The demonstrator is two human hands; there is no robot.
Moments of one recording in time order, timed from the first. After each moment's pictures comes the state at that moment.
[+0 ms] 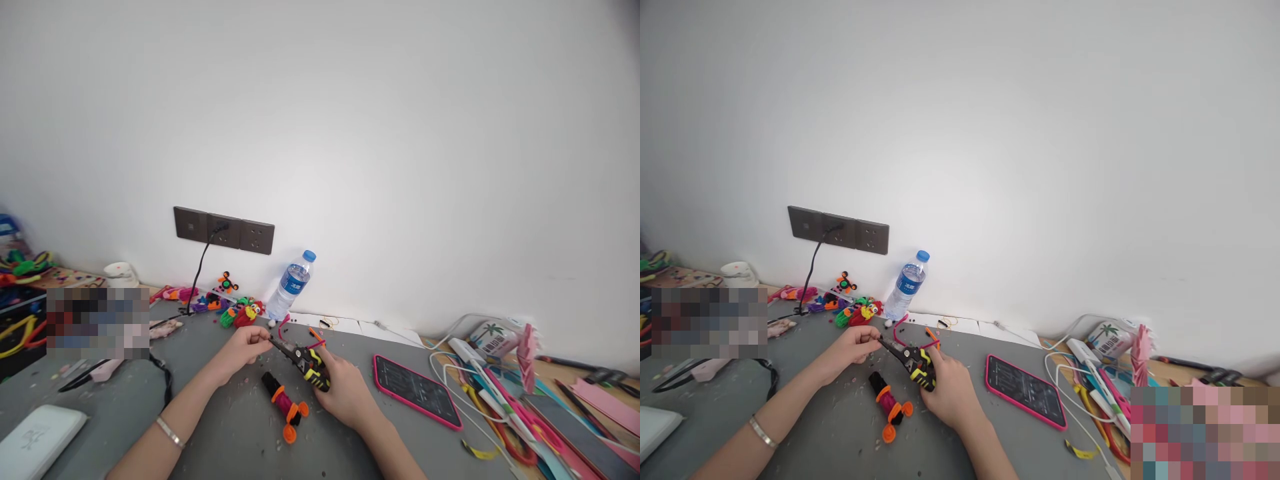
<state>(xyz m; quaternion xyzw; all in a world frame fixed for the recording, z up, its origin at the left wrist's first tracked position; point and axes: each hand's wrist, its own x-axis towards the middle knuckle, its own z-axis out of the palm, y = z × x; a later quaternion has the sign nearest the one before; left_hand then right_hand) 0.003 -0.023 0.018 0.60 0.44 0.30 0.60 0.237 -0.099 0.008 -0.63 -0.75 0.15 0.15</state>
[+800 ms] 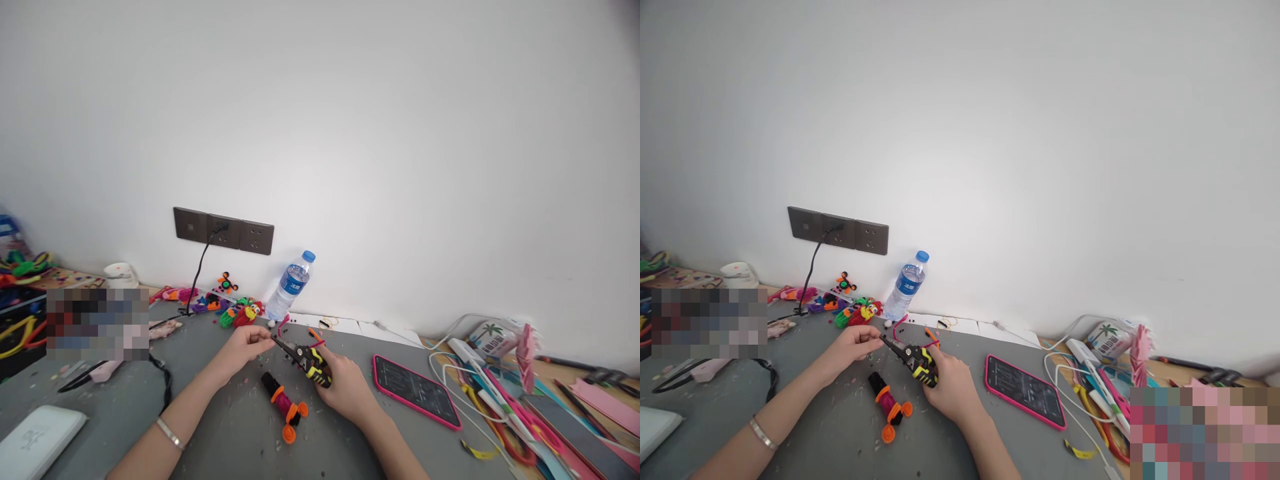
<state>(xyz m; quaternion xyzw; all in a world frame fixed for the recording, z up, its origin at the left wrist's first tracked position) 0.002 -0.023 0.014 0.63 0.44 0.32 0.56 0.241 -0.094 0.006 -0.63 -0.75 0.15 0.14</state>
